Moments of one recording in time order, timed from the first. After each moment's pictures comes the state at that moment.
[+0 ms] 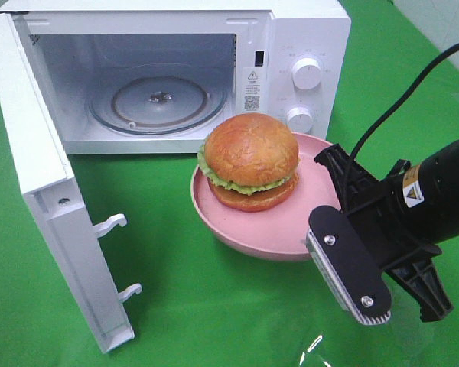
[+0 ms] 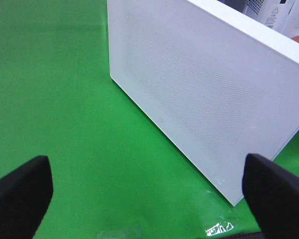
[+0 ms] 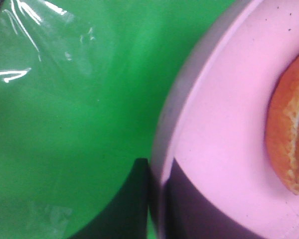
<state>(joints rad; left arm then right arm) 0.00 0.00 -0.52 -0.20 1.07 0.12 0.65 1.39 -0.62 -0.05 0.34 -1.46</state>
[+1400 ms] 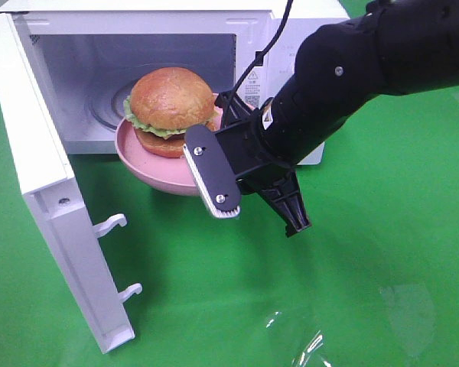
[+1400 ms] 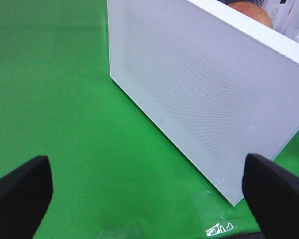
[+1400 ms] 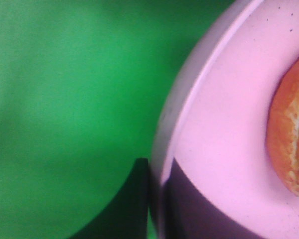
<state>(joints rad) 0.00 0.00 -0.52 -0.20 1.07 0.12 0.71 1.79 -1.11 0.01 0.39 -1.43</state>
